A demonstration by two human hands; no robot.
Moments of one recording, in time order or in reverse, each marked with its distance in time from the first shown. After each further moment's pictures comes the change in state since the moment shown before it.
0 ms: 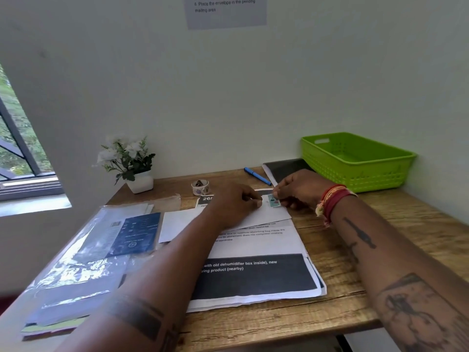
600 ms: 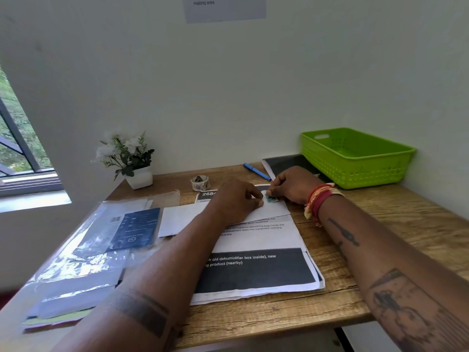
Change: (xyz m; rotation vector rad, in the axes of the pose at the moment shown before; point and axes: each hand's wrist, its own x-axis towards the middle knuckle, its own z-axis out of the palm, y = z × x) left_hand -0.003 0.007 0.003 0.121 -0.034 0.013; right_hand 0.007 -0.005 0.015 -0.357 0.077 -0.090
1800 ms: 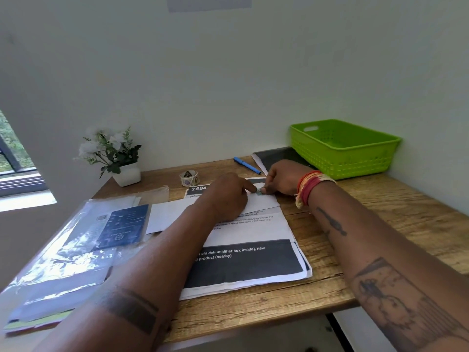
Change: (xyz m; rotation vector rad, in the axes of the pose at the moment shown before) left_hand 0.005 0.005 0.003 0.250 -0.051 0.109; right_hand -0.007 -0.015 -0.010 -0.333 -0.098 0.084
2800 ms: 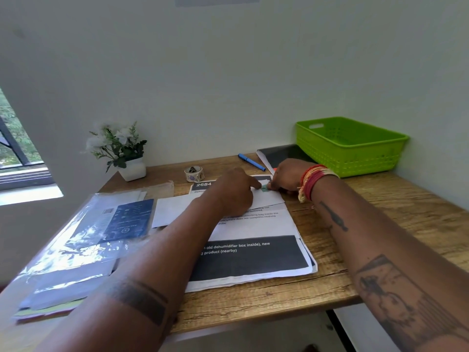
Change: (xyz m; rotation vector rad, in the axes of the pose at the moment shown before) left_hand 0.001 0.003 -0.003 0.065 -0.060 0.001; right_hand 0.013 0.002 0.004 -0.046 -0.038 0.090
